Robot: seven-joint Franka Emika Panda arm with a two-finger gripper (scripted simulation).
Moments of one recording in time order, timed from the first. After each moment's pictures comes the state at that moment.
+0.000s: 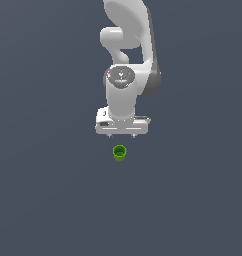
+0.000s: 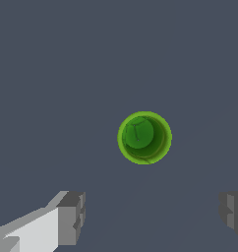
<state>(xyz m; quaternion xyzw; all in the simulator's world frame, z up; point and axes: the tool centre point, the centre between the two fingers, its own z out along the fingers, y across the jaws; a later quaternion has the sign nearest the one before) -0.017 0.004 0.150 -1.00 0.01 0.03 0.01</state>
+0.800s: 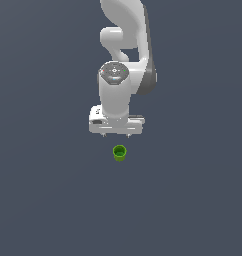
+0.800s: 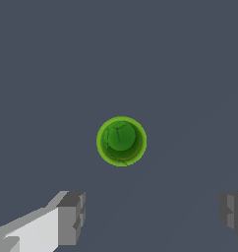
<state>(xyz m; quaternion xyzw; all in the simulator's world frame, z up) -0.012 -0.020 0.161 -1.00 0.02 0.03 -0.01</state>
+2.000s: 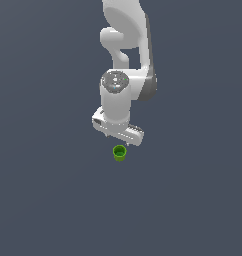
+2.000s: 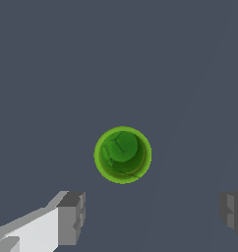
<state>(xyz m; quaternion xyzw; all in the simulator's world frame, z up) -0.006 -0.014 0.140 -0.98 0.22 0.02 0.00</state>
